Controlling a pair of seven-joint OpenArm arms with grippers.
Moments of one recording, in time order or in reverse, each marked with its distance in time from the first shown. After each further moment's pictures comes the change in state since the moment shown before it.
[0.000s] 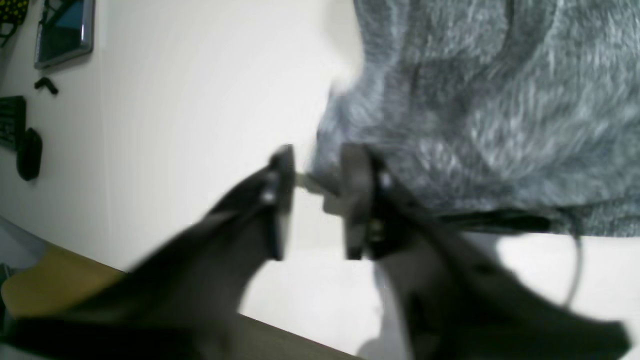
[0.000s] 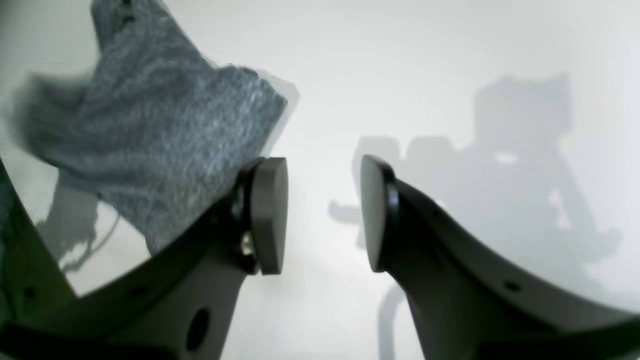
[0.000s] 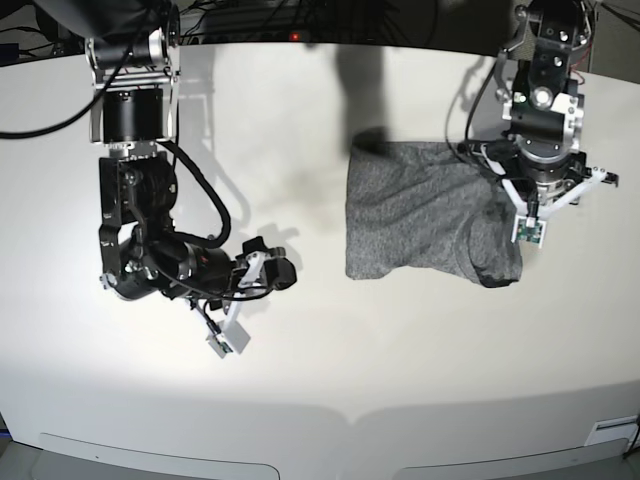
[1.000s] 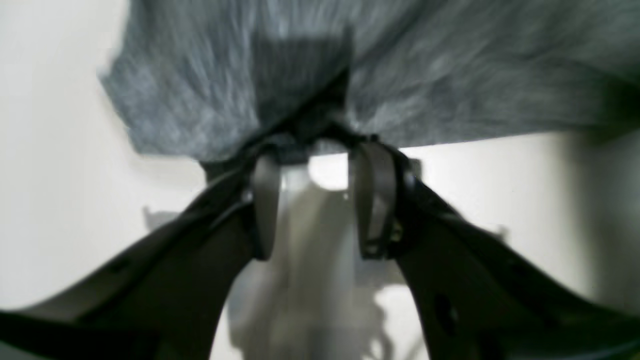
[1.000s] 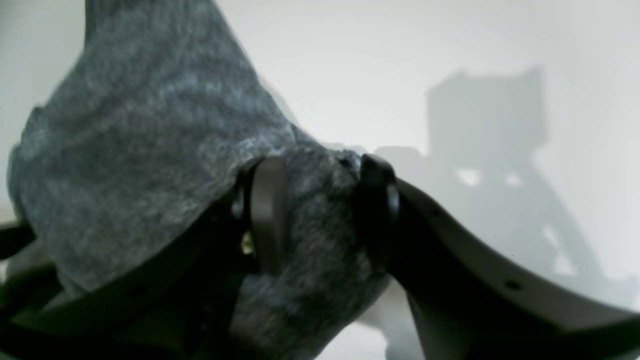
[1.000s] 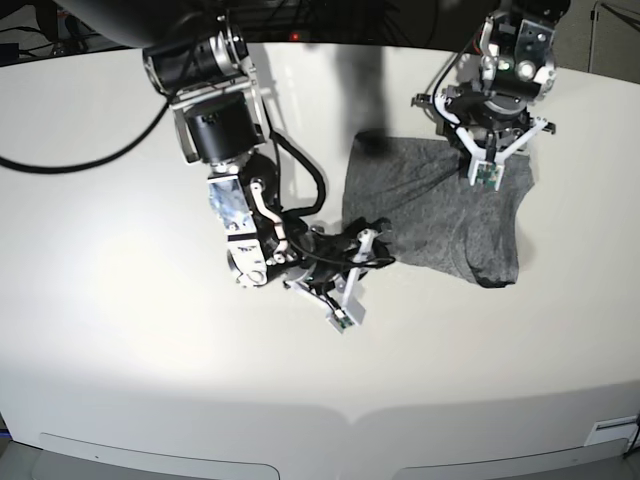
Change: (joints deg) left arm 7.1 3.5 0.1 -12.0 -20.0 -1.8 -18.1; right arm 4.4 -13.7 -11.6 -23.6 -19.6 -0.2 22.6
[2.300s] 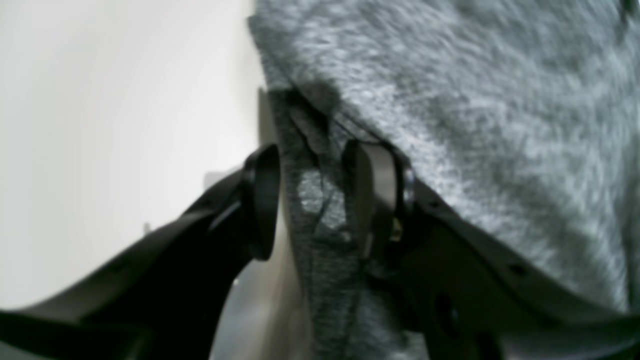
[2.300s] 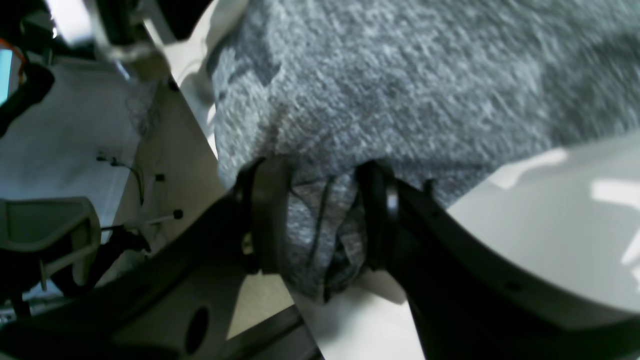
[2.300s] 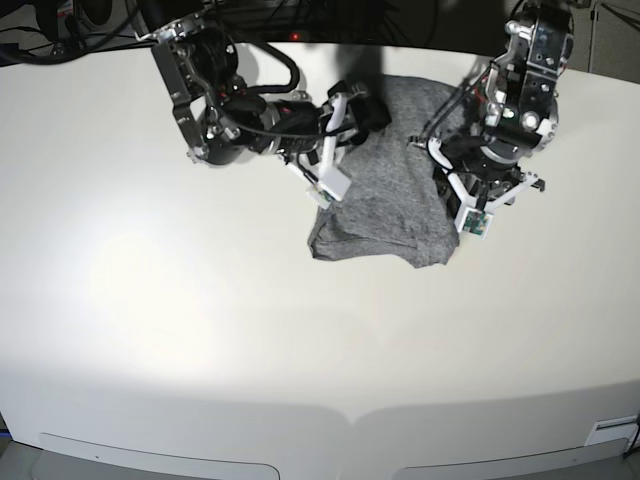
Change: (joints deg) left arm -9.4 -0.3 0.0 -4.1 -3.1 -8.8 -3.2; right arm -26.5 11.1 -7.6 33.0 28.6 0.2 -20.7
